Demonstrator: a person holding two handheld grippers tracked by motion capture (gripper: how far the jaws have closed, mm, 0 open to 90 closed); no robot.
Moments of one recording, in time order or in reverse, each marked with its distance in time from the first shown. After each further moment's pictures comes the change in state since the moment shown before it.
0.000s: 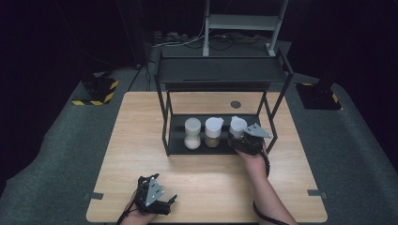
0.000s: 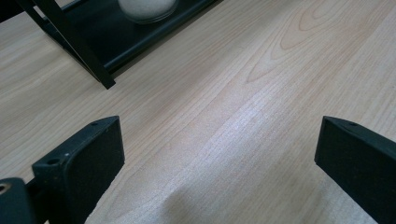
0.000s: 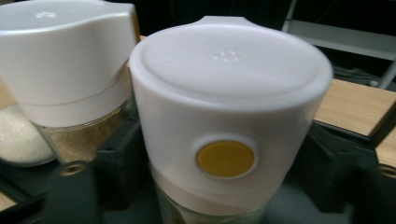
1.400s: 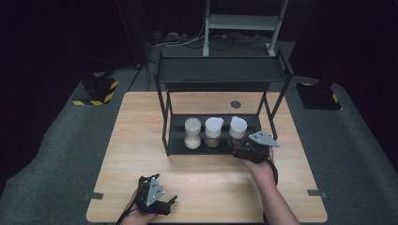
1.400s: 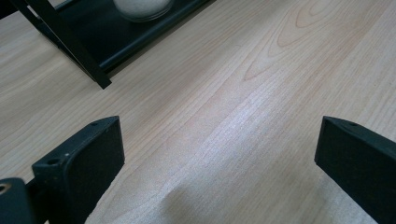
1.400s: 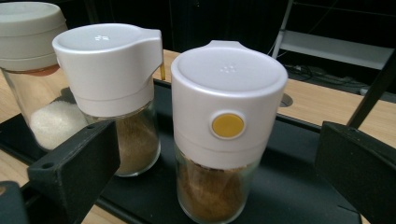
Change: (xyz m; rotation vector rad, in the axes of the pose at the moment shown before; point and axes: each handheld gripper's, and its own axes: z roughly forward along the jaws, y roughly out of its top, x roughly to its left) left arm -0.001 0.001 0.001 0.009 -0.009 0.010; right arm 0.008 0.002 -0.044 -0.032 -0.008 -0.011
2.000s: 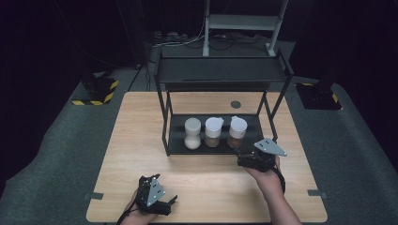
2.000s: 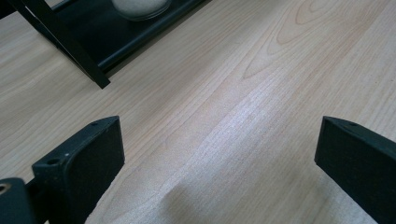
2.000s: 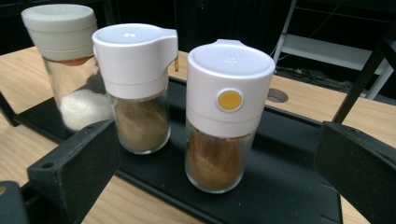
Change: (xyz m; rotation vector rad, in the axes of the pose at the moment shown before) left arm -0.001 0.001 0.001 0.011 0.001 0.017; right arm 0.004 -0.005 -0.036 -0.006 0.009 -0.027
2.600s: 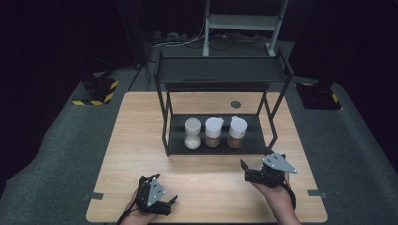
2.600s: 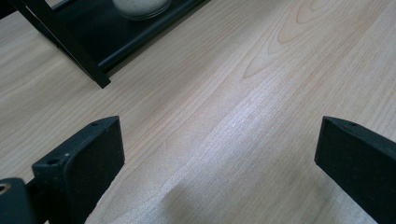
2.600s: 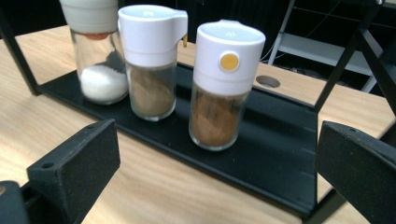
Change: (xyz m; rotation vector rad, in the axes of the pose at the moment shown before) left arm 0.000 0.000 0.000 0.003 0.005 -0.001; right arm 0.005 -0.019 -0.045 0.010 -0.006 -0.037
